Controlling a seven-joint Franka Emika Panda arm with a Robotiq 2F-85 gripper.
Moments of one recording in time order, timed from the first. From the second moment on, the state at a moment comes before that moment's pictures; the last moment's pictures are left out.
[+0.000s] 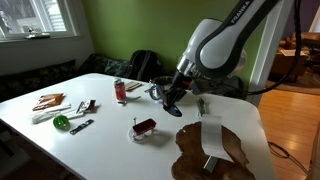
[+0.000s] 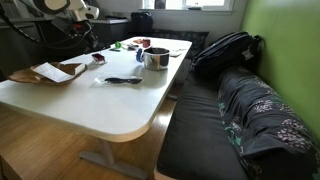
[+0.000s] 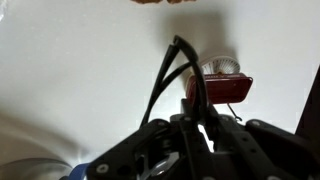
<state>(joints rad) 0.08 0.42 0.35 -2.24 0.22 3.08 0.08</state>
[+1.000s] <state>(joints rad) 0.13 0.68 0.37 -1.89 0.23 2.95 0.08</state>
